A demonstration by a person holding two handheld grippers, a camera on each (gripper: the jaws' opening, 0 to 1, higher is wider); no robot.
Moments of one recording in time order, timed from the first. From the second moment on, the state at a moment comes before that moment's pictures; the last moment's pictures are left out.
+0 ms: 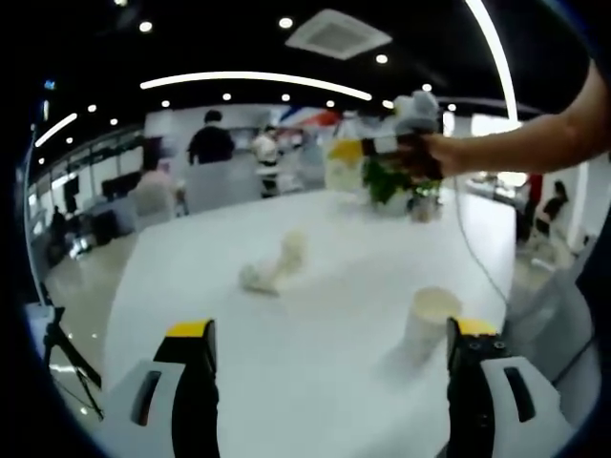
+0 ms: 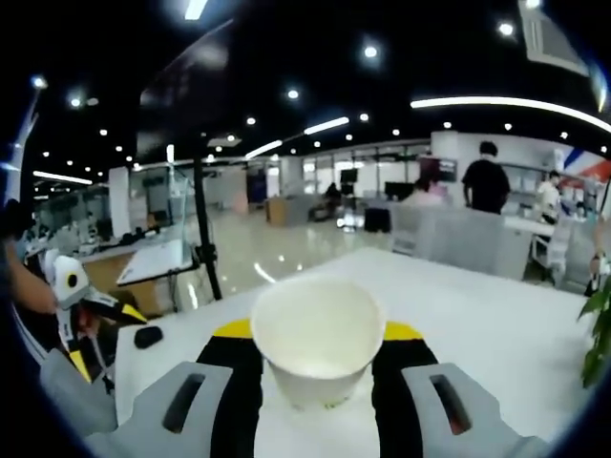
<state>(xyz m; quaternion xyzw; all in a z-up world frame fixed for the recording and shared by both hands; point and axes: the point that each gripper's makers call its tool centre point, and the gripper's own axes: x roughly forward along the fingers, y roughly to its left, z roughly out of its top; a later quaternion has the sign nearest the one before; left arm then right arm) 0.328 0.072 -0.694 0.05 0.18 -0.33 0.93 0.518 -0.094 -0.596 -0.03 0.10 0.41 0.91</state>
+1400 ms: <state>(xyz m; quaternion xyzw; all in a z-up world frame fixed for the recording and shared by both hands) 0.318 0.056 -0.687 0.05 0.16 -0.34 0.93 0.424 -0.087 -0.579 -0.05 0.09 0.45 0.89</state>
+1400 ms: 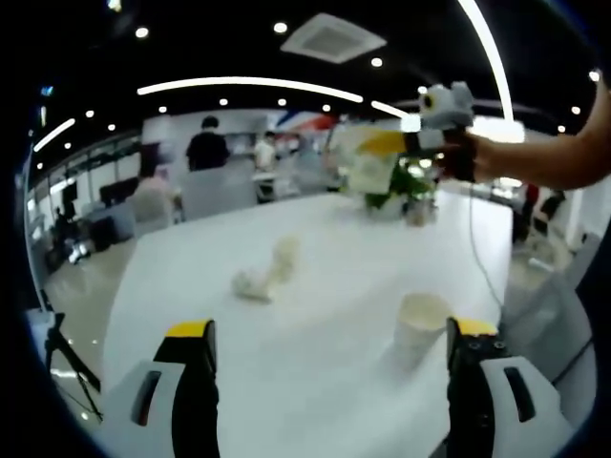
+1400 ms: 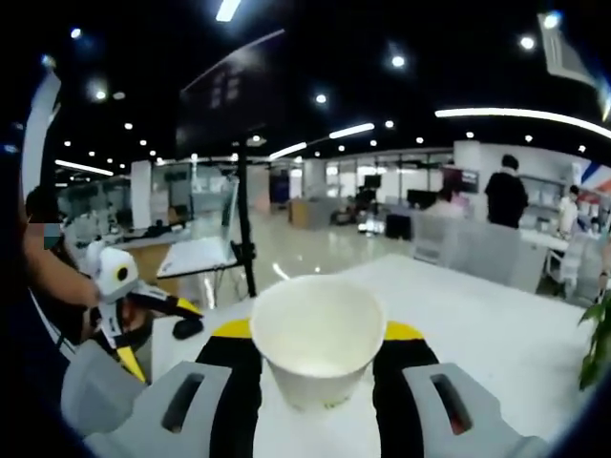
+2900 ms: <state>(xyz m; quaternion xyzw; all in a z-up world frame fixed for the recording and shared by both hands) 0.318 0.046 -0.699 0.06 0.17 -0.35 0.92 0.327 -0.075 -0.620 -0.08 0.08 0.49 0.87</state>
